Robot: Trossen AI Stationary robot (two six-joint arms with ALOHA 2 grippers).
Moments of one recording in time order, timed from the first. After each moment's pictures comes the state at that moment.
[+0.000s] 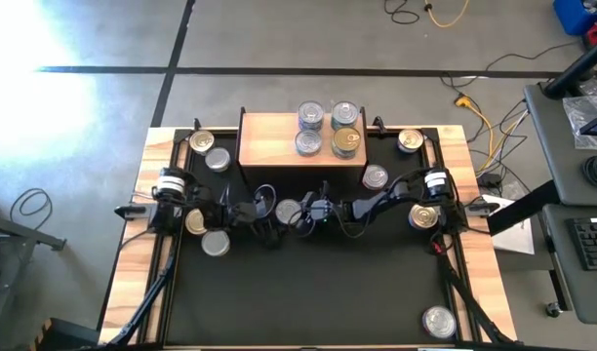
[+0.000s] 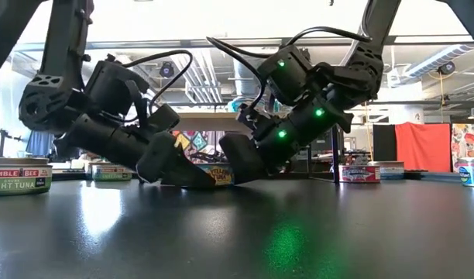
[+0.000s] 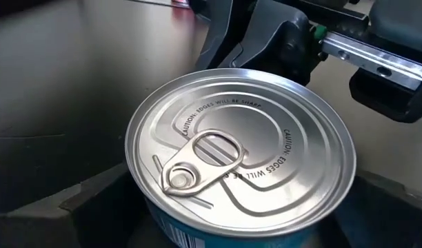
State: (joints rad) left arm 0.01 2.06 0.39 1.25 -0.26 -0.19; right arm 0.04 2.10 0.96 0.53 0.41 0.32
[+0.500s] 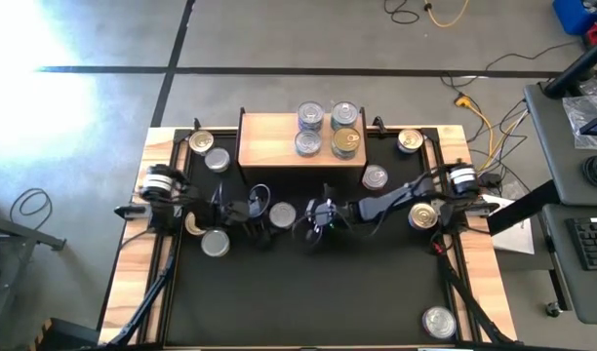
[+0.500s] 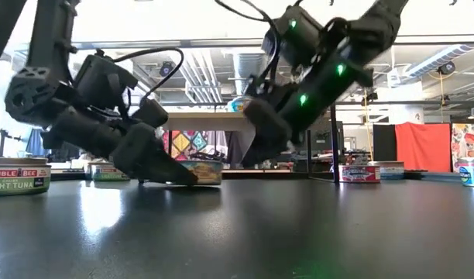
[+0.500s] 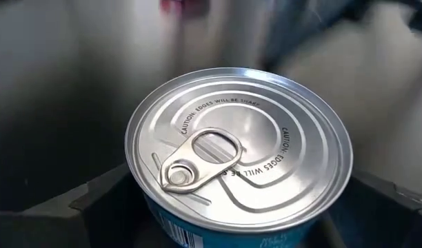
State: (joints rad) left arm -0.01 1.94 0.30 1.21 -0.19 -0.21; right arm 0.06 1.90 0.95 0.19 0.34 0.26
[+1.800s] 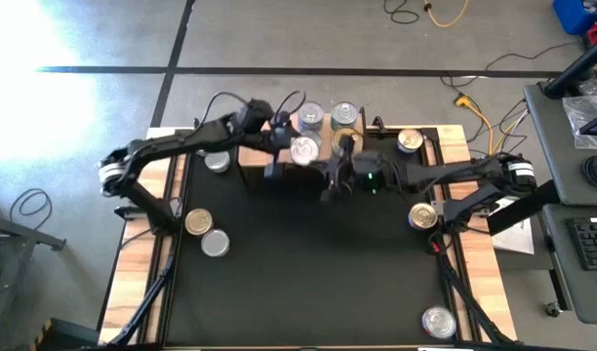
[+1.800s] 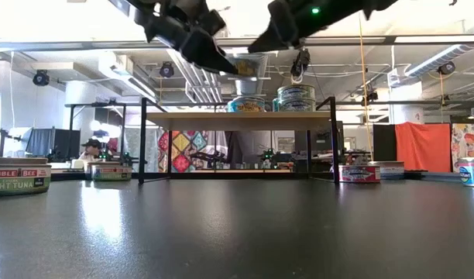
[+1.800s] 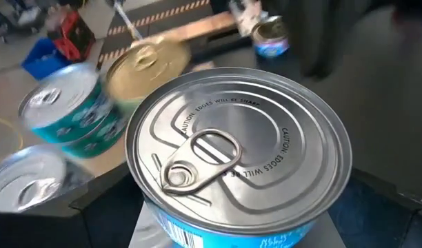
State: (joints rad) left arm 0.46 1.56 1.27 -0.27 0.36 0.54; right arm -0.09 1.43 0.99 0.17 0.33 -0.28
